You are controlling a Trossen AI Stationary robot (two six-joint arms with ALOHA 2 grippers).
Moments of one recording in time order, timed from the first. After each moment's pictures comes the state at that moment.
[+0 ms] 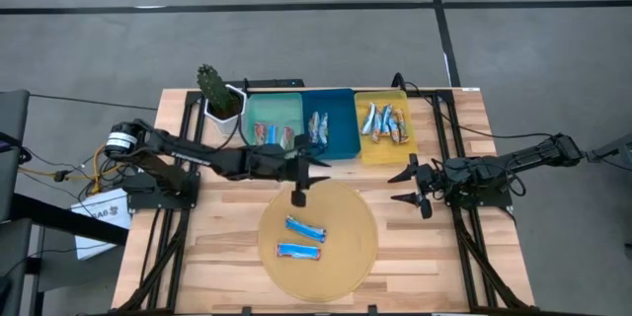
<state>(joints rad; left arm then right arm) -0.04 1.54 0.88 0.41 -0.10 0.34 0.23 0.30 0.01 0.03 0.08 0.13</state>
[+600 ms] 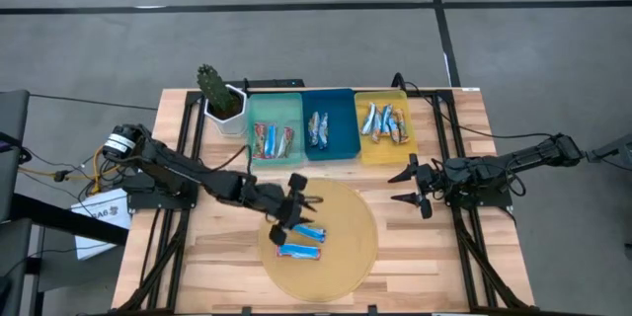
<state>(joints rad) -0.28 1.54 0.88 0.15 -0.10 0.33 0.23 0.30 0.01 0.03 0.08 0.13</state>
